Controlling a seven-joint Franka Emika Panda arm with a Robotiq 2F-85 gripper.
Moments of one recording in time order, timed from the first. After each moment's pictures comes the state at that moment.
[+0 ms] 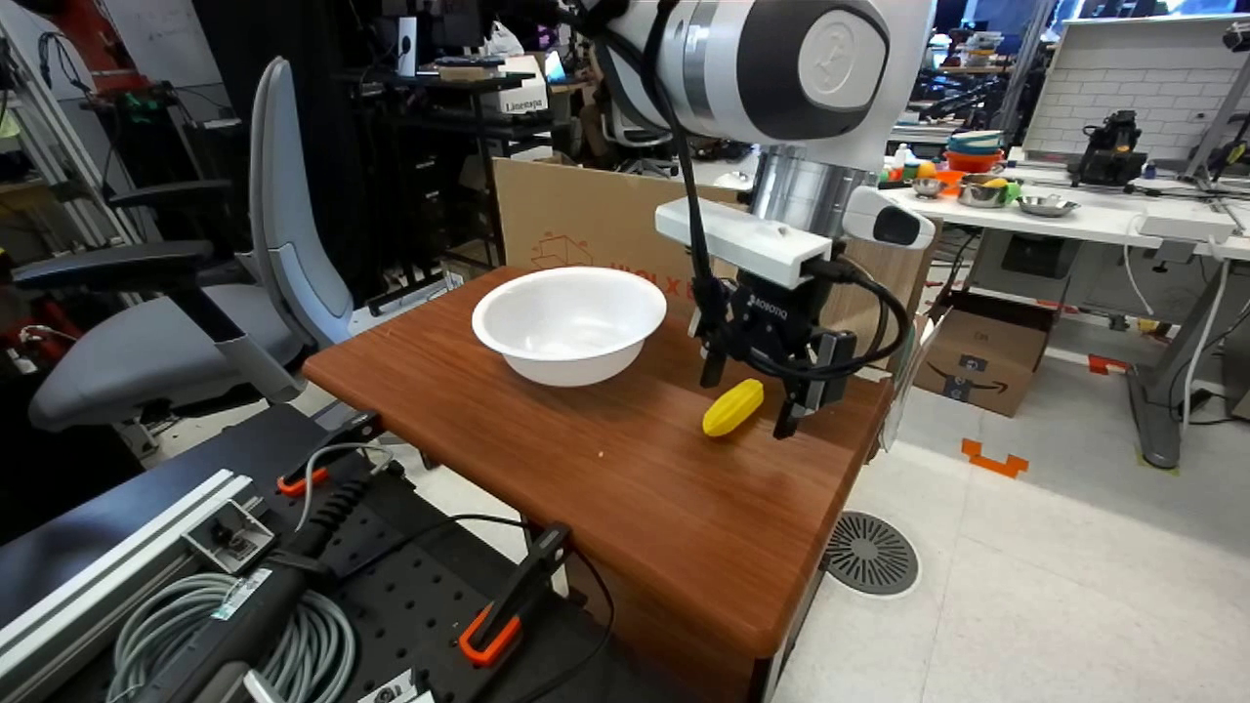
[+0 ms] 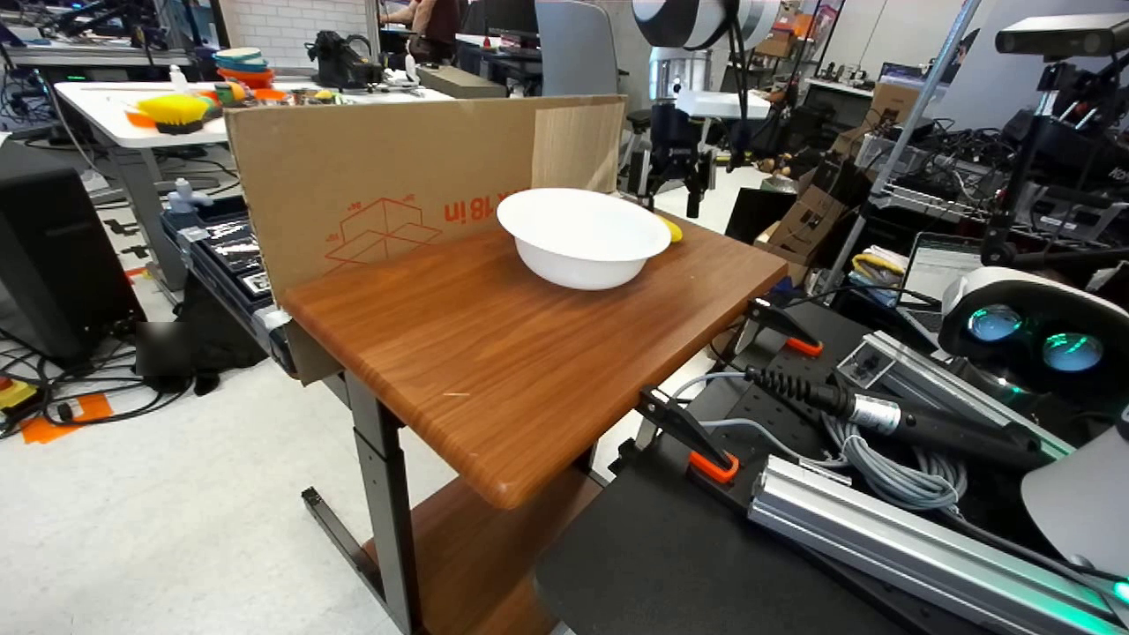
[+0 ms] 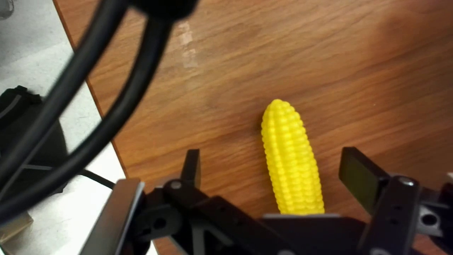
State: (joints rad) arm -0.21 0.62 -0.12 -1.82 0.05 2.17 -0.03
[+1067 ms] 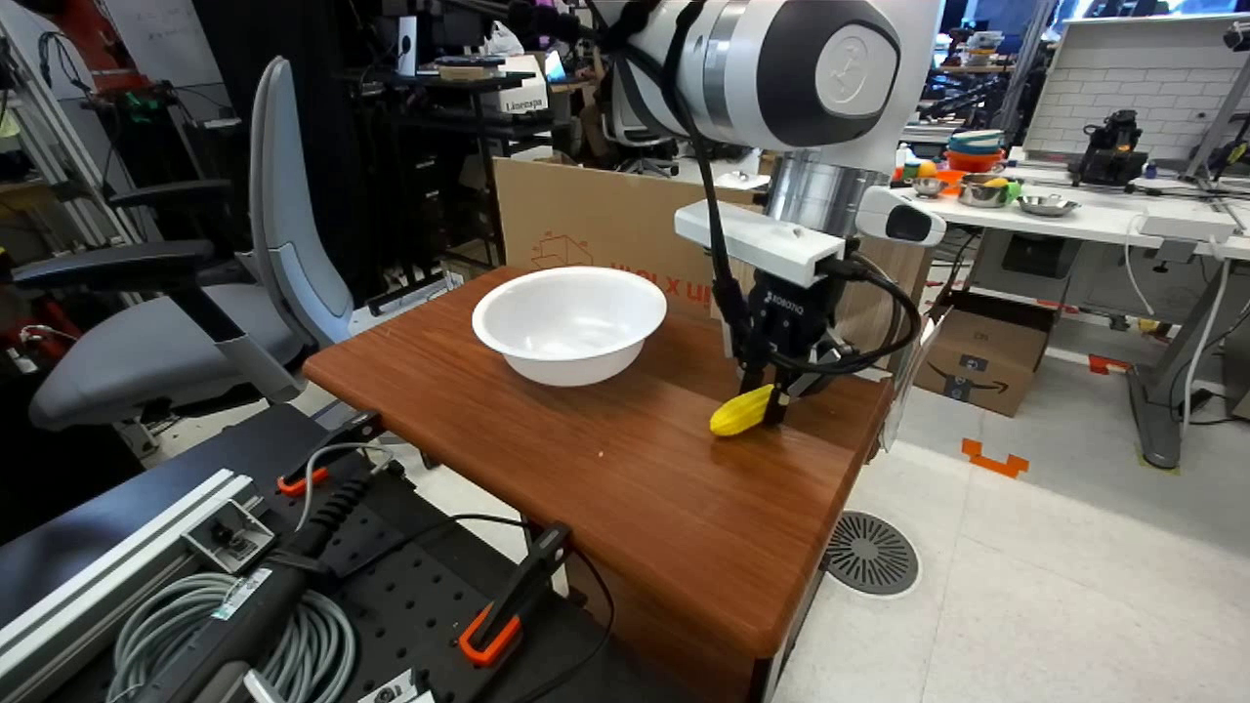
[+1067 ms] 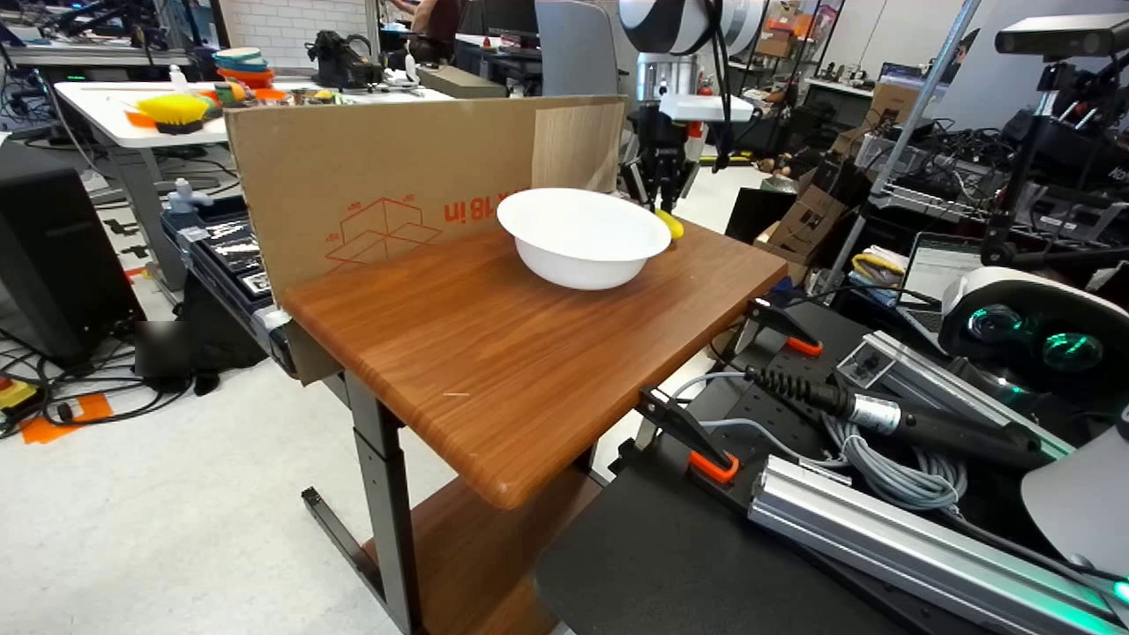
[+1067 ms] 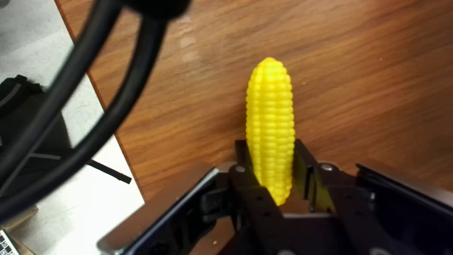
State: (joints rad) arm -0.21 0.68 -0.12 -1.73 0.05 2.18 -0.01
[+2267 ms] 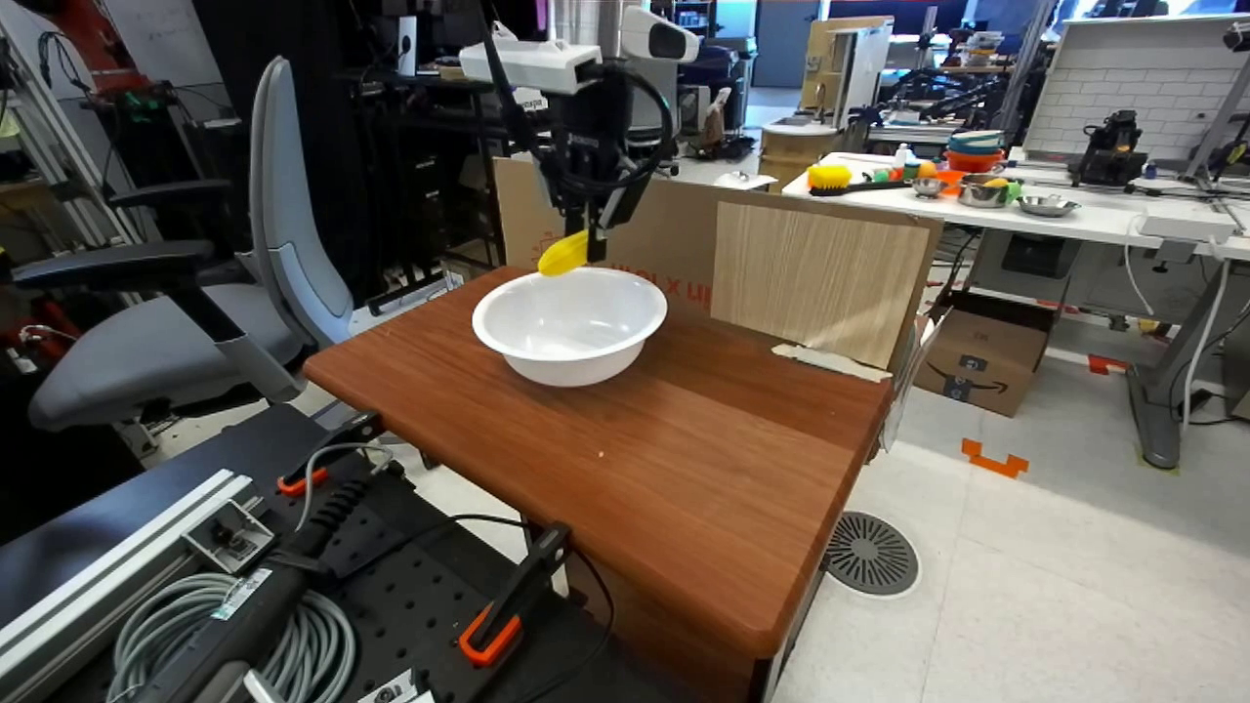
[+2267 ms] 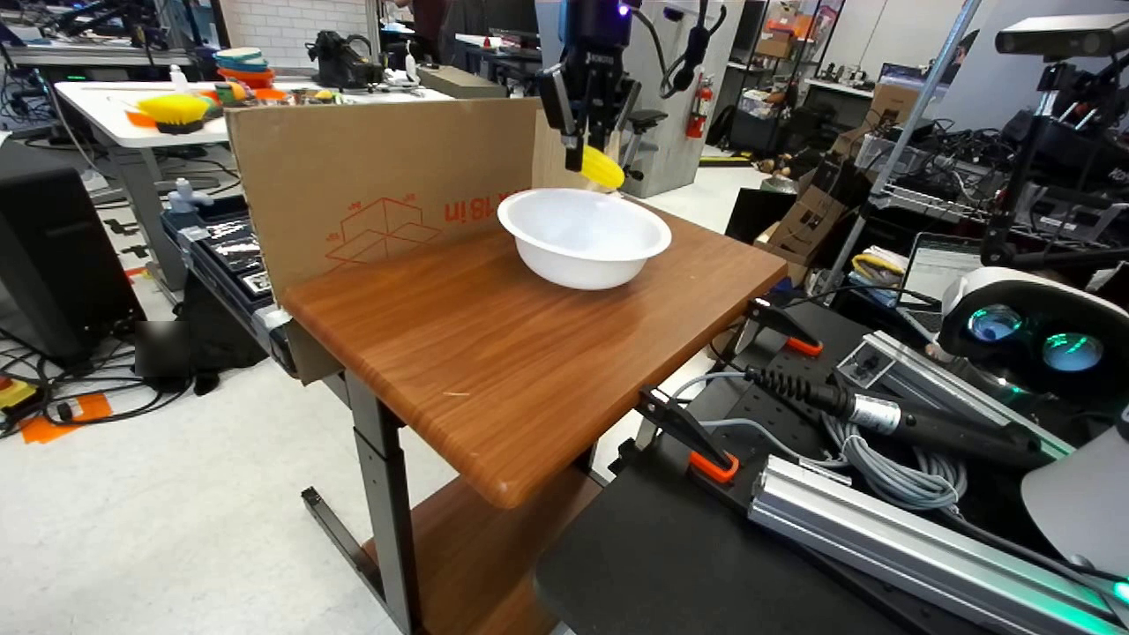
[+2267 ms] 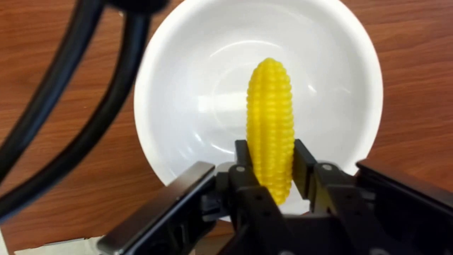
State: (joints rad) arm 0.02 0.33 0.00 -1.98 0.05 2.18 0.07
